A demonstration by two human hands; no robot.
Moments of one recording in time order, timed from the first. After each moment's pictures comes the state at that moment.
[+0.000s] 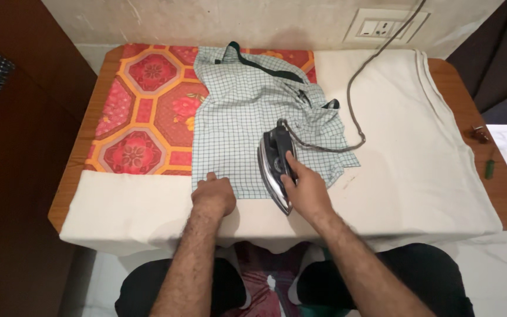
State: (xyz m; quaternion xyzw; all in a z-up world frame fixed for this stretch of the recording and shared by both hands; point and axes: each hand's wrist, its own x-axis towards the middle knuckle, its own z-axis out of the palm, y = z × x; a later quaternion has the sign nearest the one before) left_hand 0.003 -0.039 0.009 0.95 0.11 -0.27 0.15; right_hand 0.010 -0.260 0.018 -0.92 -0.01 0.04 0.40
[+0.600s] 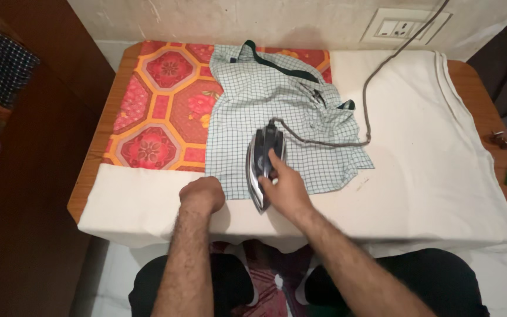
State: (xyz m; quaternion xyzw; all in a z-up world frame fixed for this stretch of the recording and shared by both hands) left_hand -0.002 0.011 0.016 0.94 0.15 -0.28 0.13; right_hand 0.012 -0.195 0.004 -0.88 -0.05 0.09 0.47
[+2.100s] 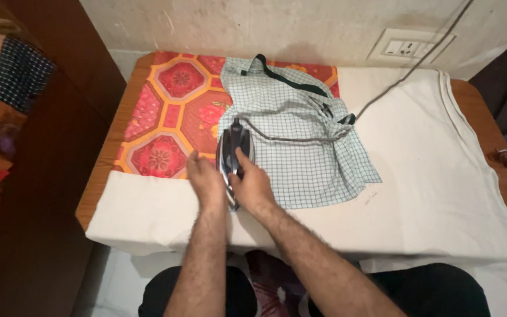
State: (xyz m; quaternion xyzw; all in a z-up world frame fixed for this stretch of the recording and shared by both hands) left_hand 0.048 0.014 -0.058 0.64 0.30 0.32 0.63; right_hand 0.035 -0.097 0.006 -0.89 -0.06 0.07 0.45
